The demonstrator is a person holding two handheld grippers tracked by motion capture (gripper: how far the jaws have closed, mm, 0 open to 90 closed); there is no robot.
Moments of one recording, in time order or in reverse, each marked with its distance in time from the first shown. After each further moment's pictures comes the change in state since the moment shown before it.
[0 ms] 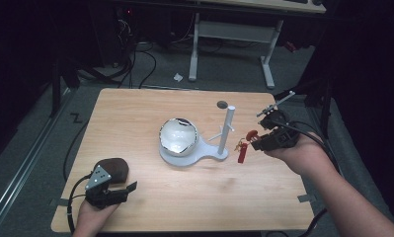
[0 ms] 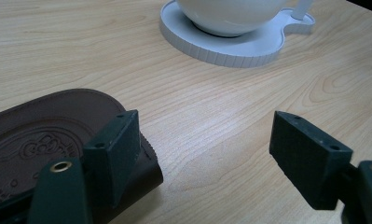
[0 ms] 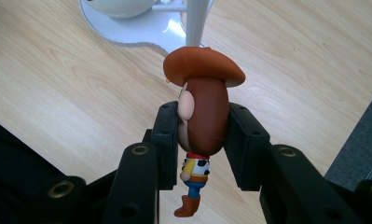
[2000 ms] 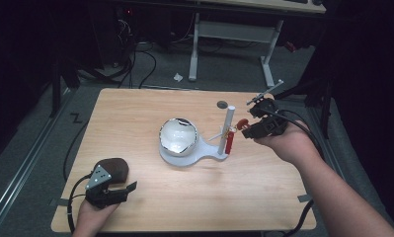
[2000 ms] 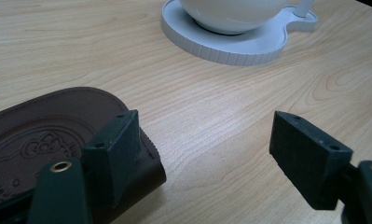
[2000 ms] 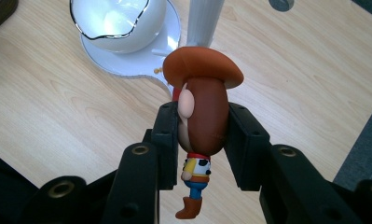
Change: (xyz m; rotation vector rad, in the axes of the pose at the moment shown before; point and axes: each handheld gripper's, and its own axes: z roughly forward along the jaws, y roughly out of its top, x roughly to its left) left arm 0.001 0.000 0.001 0.008 0.003 0.004; right arm -0.001 0.031 0.011 -0.047 -0.009 -0.006
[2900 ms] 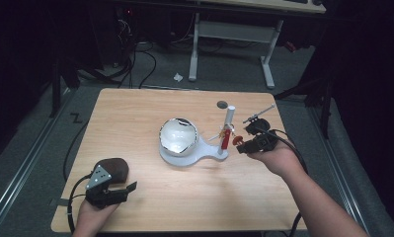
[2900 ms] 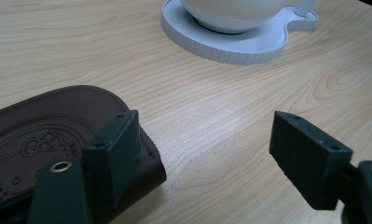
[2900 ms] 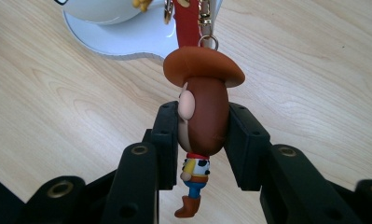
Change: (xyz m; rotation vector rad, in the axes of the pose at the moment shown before) left arm 0.000 -0.001 0.000 0.001 0.001 -0.004; right arm -0.011 -0.034 0.077 0.024 0.095 0.077
